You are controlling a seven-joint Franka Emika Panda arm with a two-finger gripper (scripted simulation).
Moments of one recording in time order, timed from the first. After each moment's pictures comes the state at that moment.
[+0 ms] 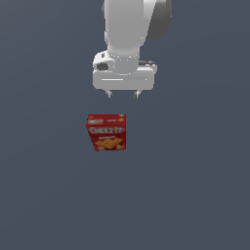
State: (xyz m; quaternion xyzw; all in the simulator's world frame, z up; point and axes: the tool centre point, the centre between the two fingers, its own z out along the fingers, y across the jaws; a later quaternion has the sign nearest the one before) arm -0.080 -0.006 0.303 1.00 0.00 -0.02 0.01
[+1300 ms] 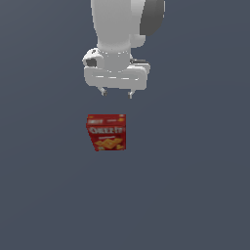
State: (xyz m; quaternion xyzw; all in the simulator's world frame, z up) arm -0.074 -0.029 0.312 1.00 -0.07 -0.01 0.00
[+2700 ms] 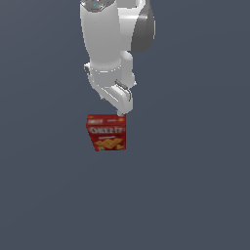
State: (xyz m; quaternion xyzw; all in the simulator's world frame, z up) arm -0.052 -0.052 0.277 0.91 -0.42 -0.01 0.00
